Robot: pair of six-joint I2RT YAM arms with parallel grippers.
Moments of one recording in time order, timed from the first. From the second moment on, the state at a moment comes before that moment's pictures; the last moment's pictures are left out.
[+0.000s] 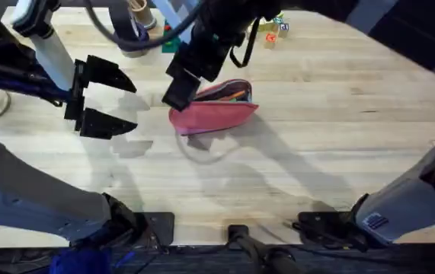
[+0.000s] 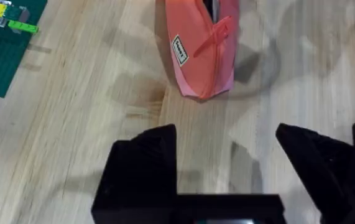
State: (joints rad) left arm 0.54 1.79 1.26 -1.54 0.82 2.06; right arm 0.79 1.87 1.87 -1.13 -0.21 -0.34
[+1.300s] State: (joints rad) left arm 0.54 1.79 1.26 -1.54 0.82 2.06; right arm 0.82 2.04 1.87 -1.10 -0.21 -0.37
